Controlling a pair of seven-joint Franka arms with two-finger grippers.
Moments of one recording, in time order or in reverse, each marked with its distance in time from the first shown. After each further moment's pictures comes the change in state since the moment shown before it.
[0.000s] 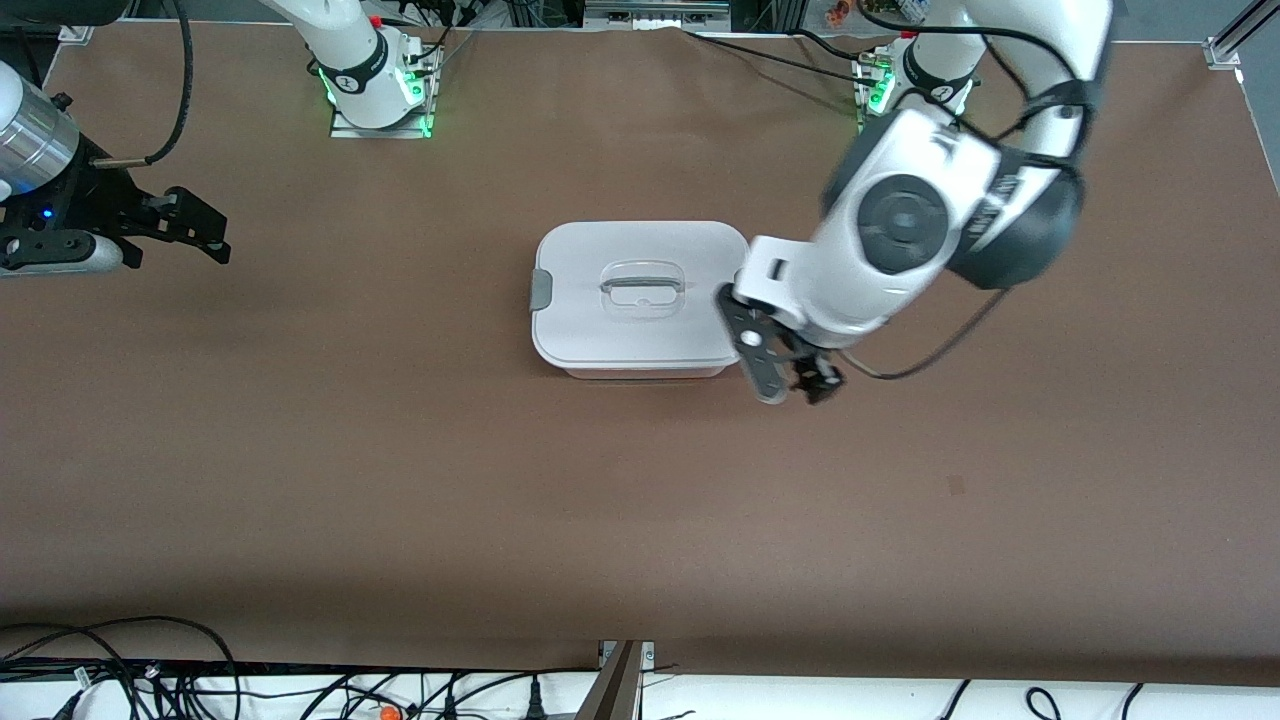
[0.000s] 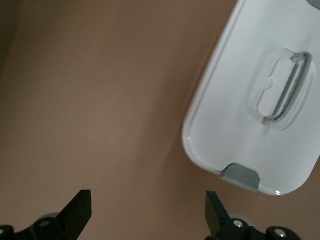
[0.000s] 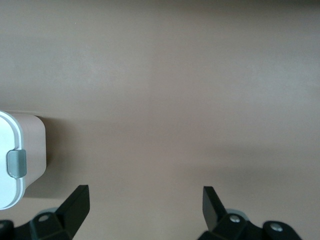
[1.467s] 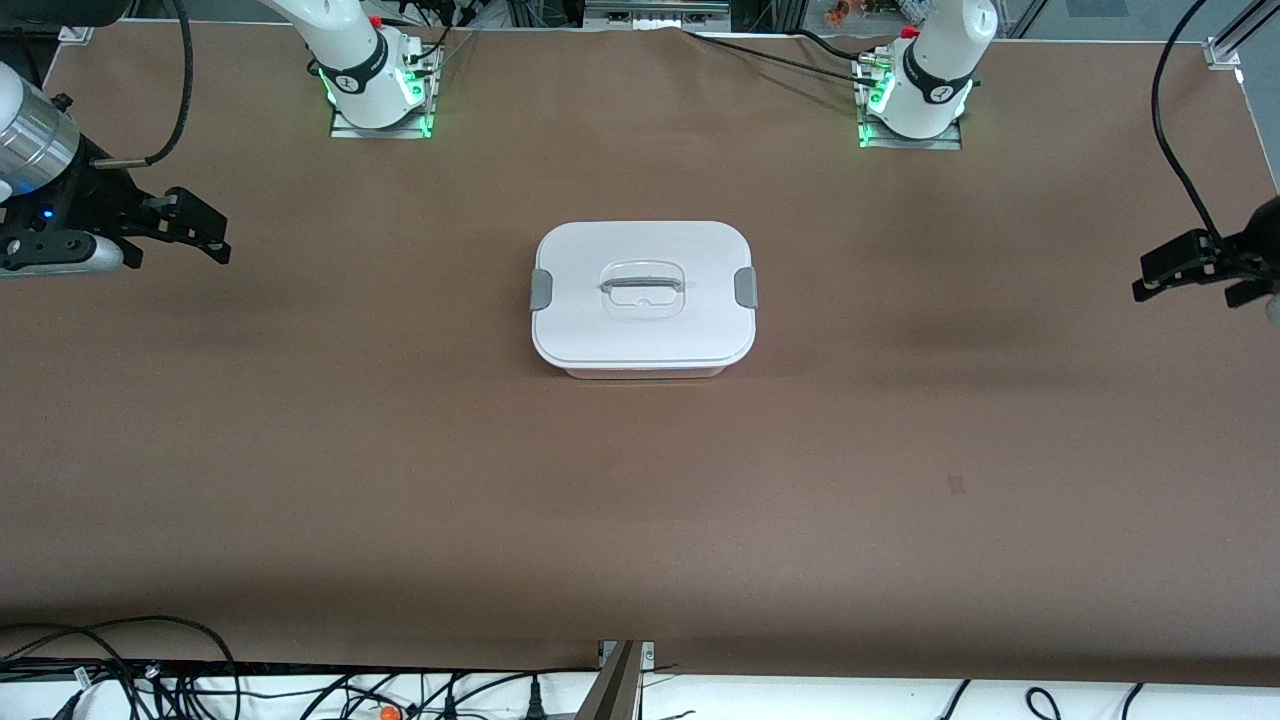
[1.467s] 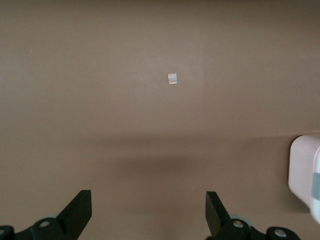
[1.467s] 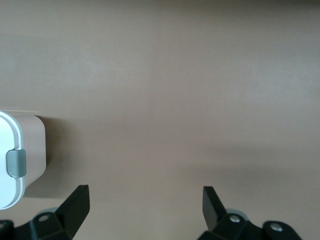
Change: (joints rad) left arm 0.377 -0.423 0.134 -0.277 0.021 -0.133 -0.629; right arm 0.000 0.001 0.000 0.000 0.000 -0.001 0.000
